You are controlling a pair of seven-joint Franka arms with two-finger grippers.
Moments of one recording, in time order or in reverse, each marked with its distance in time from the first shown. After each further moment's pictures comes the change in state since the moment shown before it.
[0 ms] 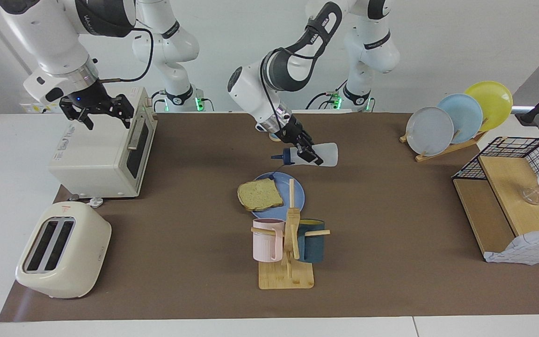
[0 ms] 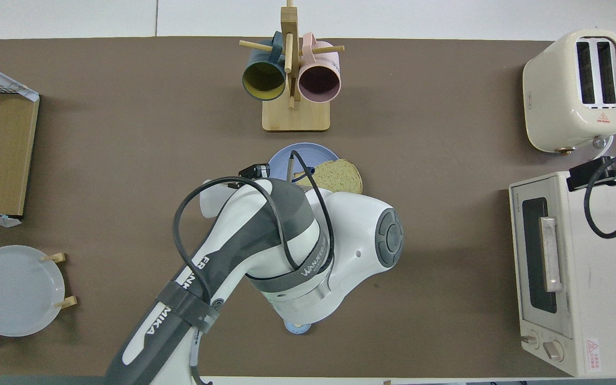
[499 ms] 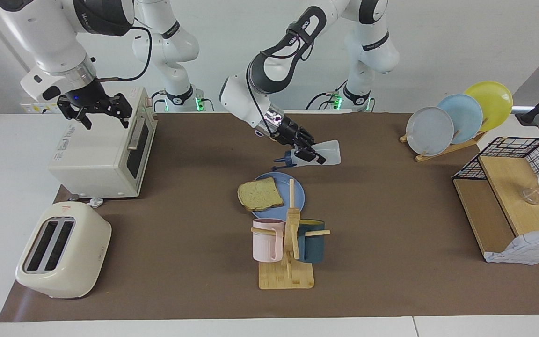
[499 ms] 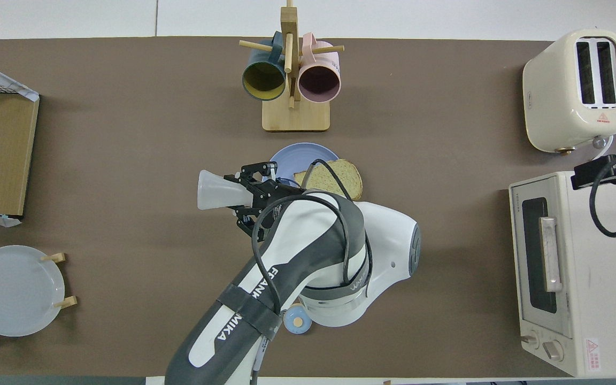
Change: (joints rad) left arm -0.045 0.036 0.000 0.015 0.158 -0.089 0.000; right arm 0.000 0.001 -0.003 0.006 0.000 0.000 0.000
